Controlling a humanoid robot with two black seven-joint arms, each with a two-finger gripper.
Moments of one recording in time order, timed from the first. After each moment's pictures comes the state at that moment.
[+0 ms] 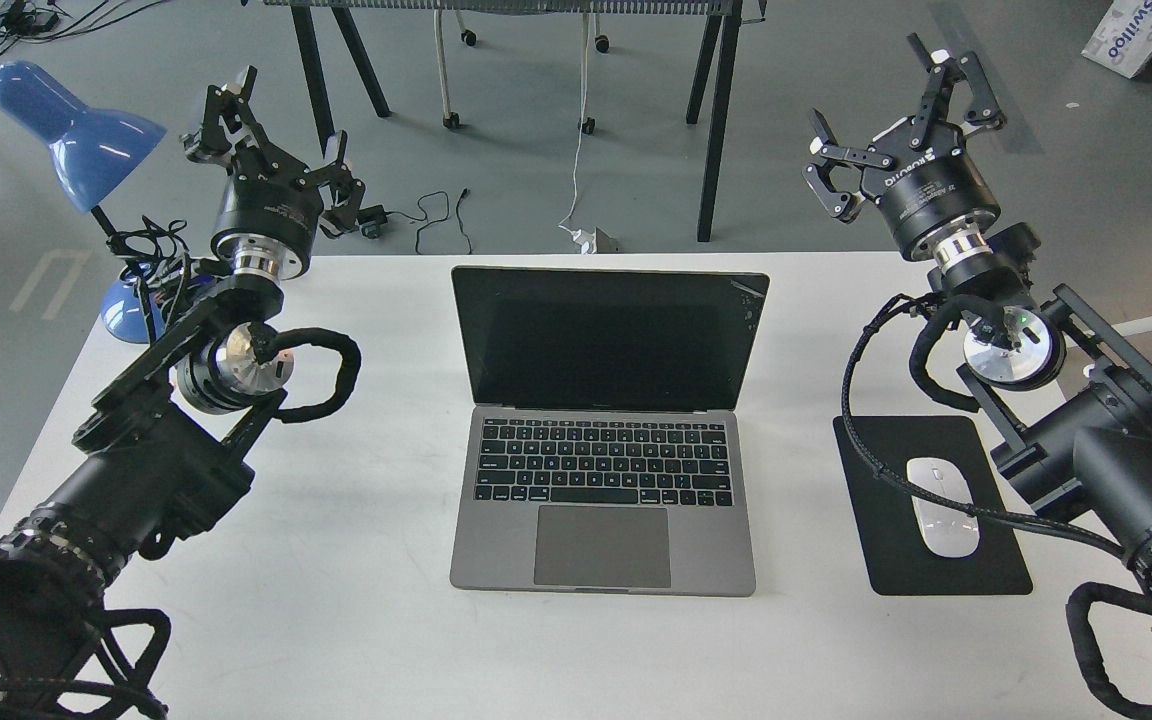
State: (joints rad) left arm -0.71 0.14 -1.01 -0.76 0.19 -0.12 -0.49; right arm 0.72 -0.23 1.02 0.81 -0.09 0.39 0.24
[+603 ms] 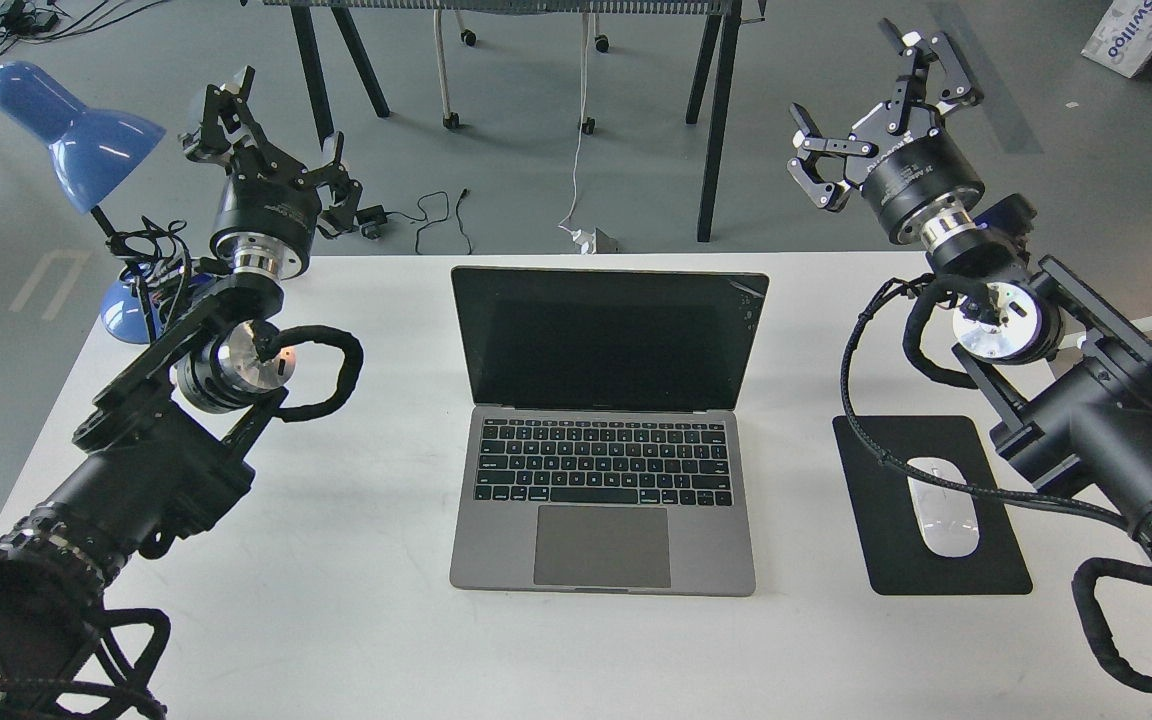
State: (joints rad) left arm -0.71 0.14 -1.01 -0.77 0.19 -0.09 -0.49; right arm 0.85 -0.26 0.87 0.80 -0.17 0.31 0.23
